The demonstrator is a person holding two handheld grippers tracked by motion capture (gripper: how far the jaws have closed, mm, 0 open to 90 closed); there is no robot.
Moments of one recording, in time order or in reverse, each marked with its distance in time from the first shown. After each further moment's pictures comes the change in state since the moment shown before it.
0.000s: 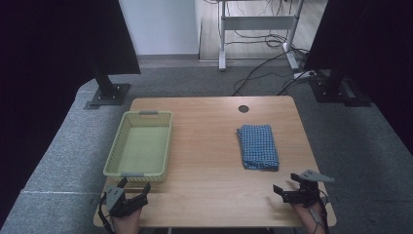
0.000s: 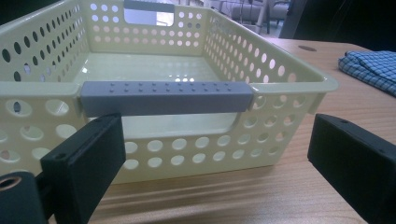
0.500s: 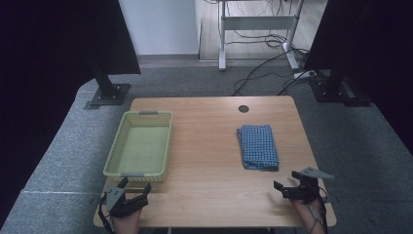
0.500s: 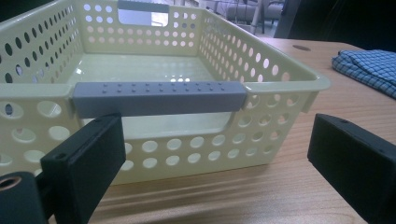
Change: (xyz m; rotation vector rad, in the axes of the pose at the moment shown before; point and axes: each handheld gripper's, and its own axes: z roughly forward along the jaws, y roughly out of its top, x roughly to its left) left arm 0.000 0.000 0.000 0.000 -0.018 0.008; right arm -0.008 0.004 0.006 0.000 -0.018 0.037
